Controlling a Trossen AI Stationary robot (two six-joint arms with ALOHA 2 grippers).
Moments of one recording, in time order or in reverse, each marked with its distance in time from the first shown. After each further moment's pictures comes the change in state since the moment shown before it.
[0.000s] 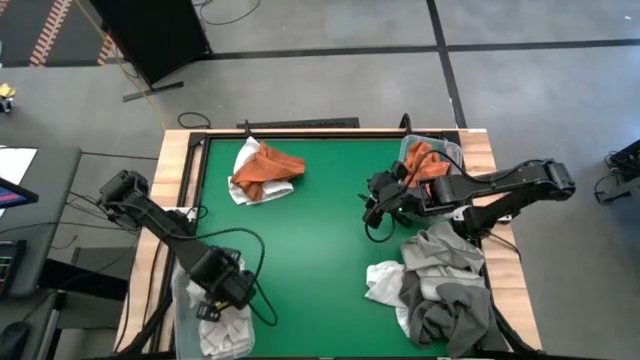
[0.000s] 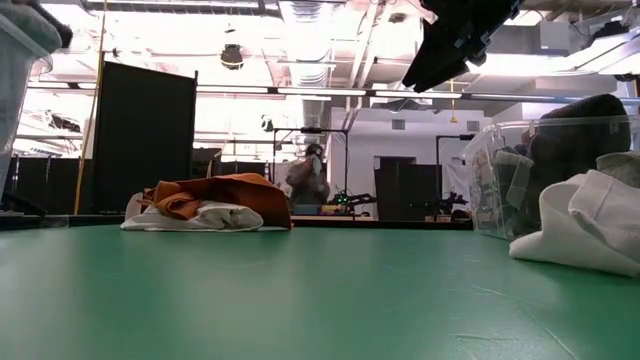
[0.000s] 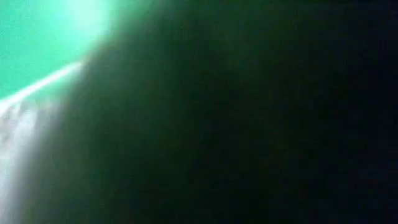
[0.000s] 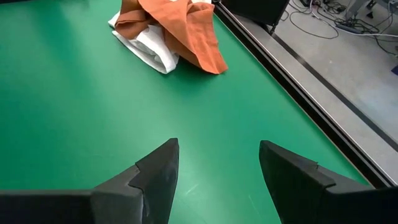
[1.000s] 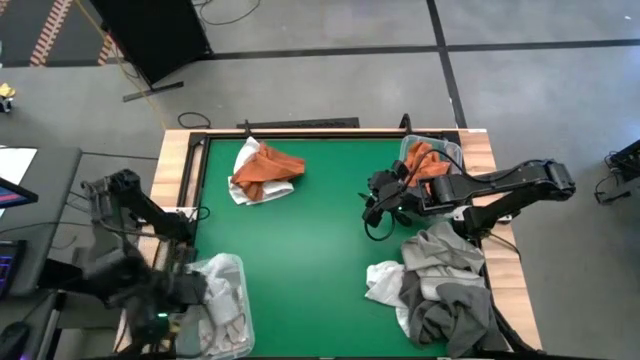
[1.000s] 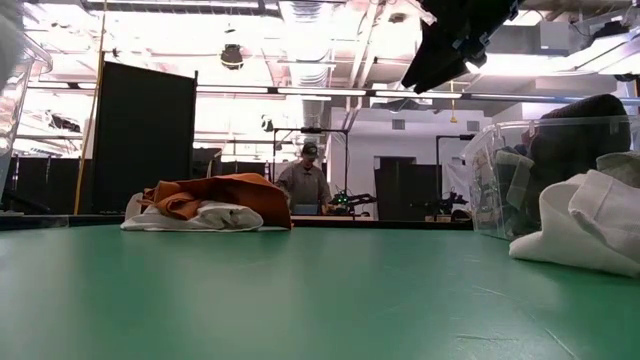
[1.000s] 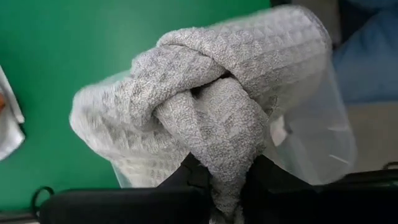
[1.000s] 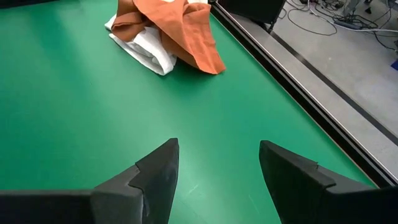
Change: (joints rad) left arm -0.366 -0.034 0.568 -0.380 -0.437 -0.439; right arm -0.009 0.000 0.000 0.002 0.000 0.019
